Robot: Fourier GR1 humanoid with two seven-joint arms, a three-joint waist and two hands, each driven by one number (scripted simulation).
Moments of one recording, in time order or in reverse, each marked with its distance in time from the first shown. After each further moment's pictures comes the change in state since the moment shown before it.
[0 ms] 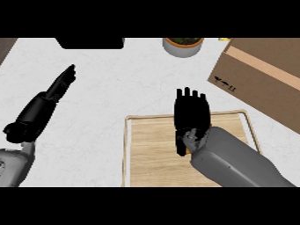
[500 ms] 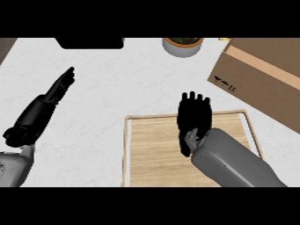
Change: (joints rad) left arm 0.023 -0.007 0.007 -0.011 -0.021 -0.003 -0.014; right arm 0.048 0.025 -0.026 0.076 0.080 0.037 -0.028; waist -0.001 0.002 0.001
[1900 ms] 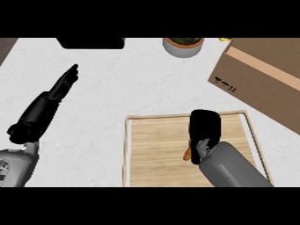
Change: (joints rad) left arm -0.019 -0.063 0.040 -0.023 -0.053 -0.045 0.045; right arm 0.203 0.055 -0.137 0.032 0.297 0.049 -0.178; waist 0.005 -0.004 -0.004
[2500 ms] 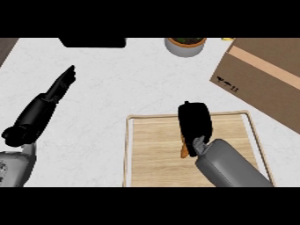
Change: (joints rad) left arm 0.017 -0.015 0.039 0.007 -0.018 -0.039 -0.037; right arm -0.048 0.002 0.033 -0.003 0.120 -0.083 -0.283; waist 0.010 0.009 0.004
